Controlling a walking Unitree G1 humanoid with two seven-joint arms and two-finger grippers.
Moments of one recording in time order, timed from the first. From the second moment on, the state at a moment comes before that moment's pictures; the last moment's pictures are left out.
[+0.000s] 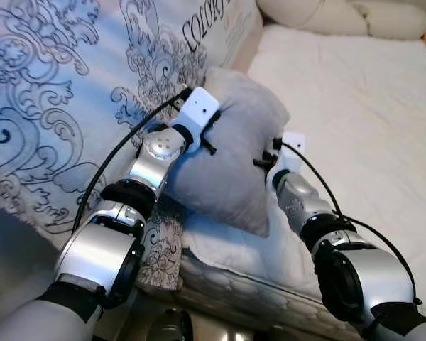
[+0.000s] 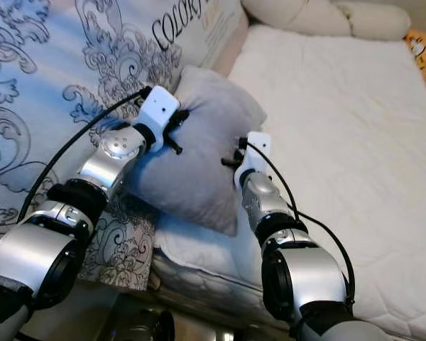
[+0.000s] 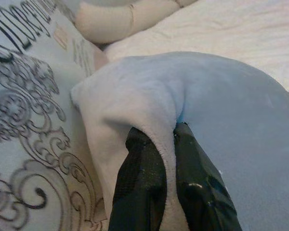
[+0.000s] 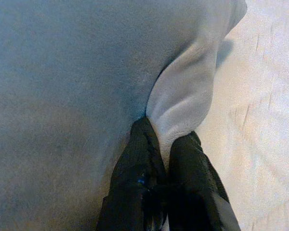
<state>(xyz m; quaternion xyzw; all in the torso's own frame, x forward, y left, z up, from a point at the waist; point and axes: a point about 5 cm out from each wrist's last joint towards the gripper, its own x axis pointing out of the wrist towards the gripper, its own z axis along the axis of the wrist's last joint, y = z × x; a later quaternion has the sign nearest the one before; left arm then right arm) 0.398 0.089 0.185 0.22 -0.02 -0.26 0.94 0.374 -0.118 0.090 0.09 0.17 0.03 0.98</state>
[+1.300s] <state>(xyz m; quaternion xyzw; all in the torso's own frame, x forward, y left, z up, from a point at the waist) 0.386 0.091 0.198 0.13 -0.14 -0.21 0.96 0.307 -0.189 0.083 0.17 -0.02 0.01 0.98</state>
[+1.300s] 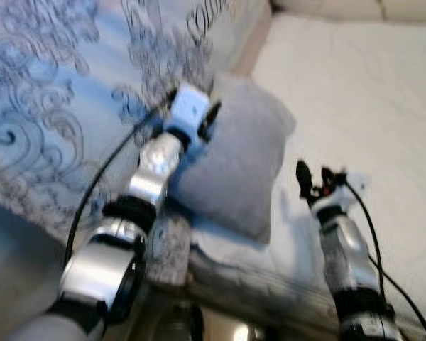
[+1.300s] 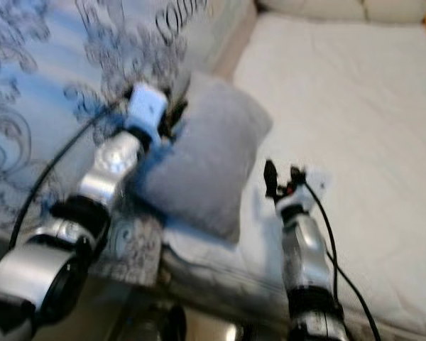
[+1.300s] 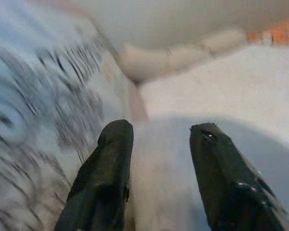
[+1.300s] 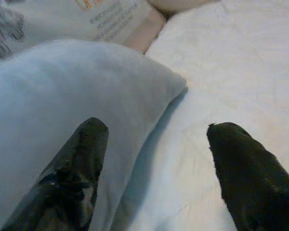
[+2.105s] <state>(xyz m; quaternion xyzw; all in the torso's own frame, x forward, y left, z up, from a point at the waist) 0.305 0.119 0.178 0.06 -0.10 -0.18 0.98 0.278 -0.145 0.125 0.15 -0.03 0.06 0.99</state>
